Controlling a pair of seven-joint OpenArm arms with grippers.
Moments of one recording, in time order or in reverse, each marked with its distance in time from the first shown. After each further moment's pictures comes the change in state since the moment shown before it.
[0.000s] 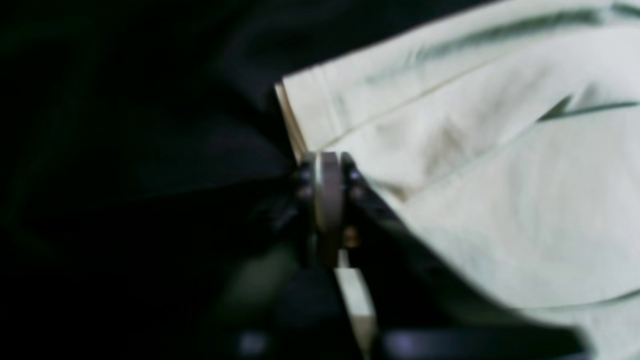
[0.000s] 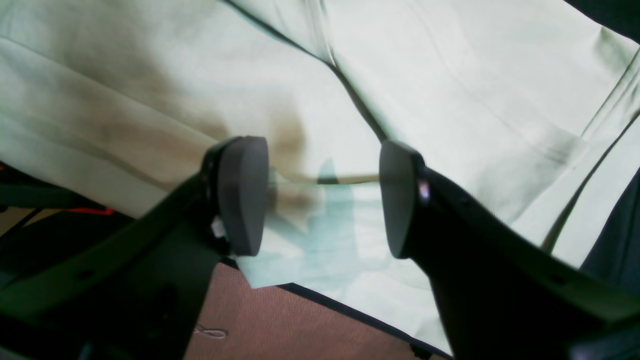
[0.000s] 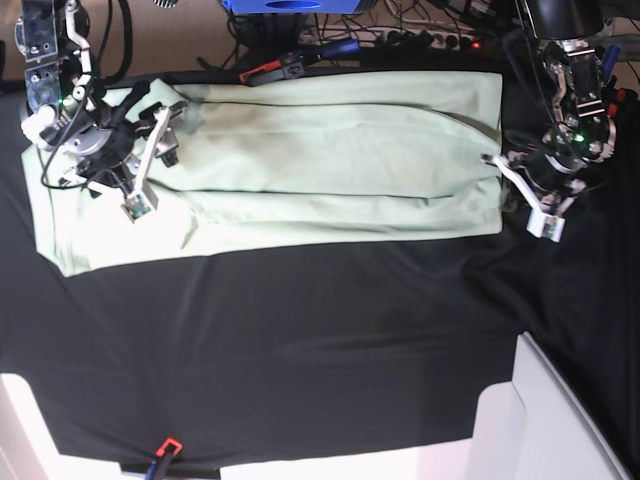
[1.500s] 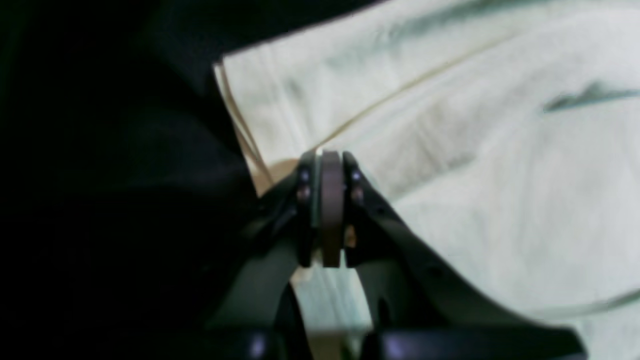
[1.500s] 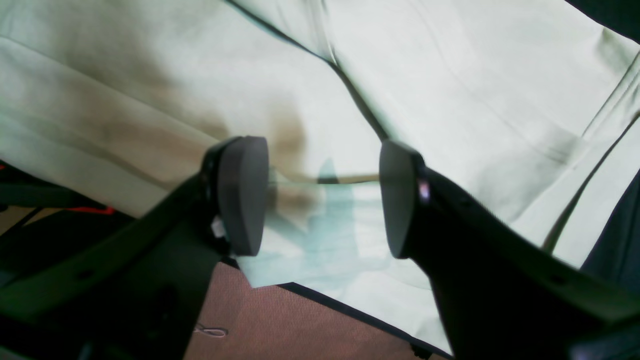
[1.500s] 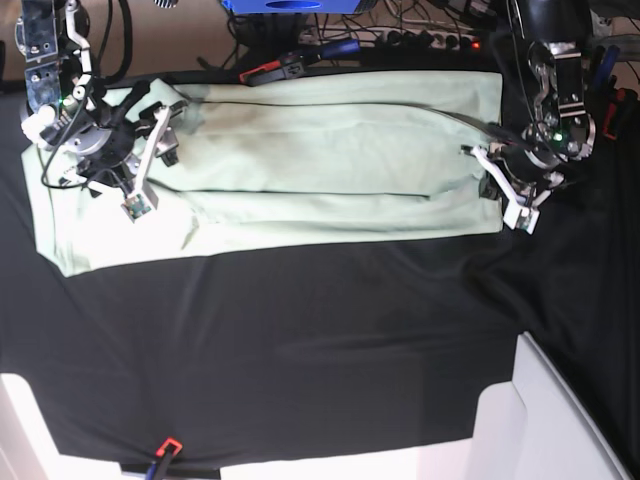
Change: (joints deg) left arm 0.5 0.9 5.5 -3.1 0.3 0.6 -0.1; right arm 0.0 0.0 -0.1 0.0 0.0 0.0 -0.1
